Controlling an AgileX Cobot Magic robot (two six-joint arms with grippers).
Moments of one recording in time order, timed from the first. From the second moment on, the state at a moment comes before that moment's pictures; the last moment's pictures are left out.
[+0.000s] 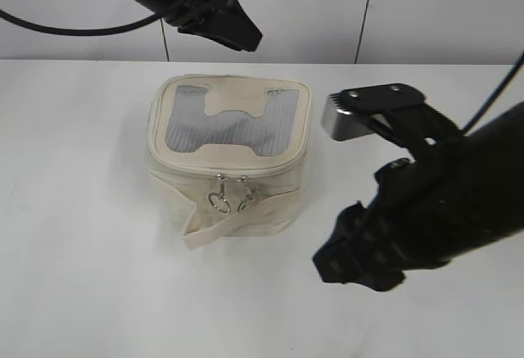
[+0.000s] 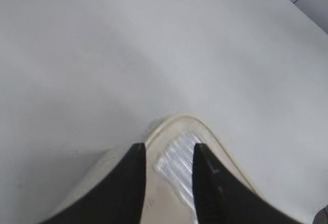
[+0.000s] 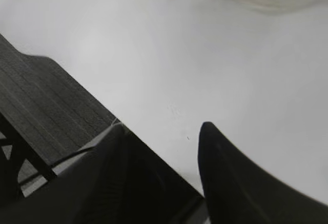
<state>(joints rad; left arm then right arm) -0.41 2.00 -1.70 -0.85 0.97 0.79 0.72 1.41 -0.77 0.51 0.54 -0.23</state>
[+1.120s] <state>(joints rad) -0.41 -0.01 -0.57 -0.05 1.13 0.04 0.72 0.07 -0.52 -0.05 1.10 0.12</state>
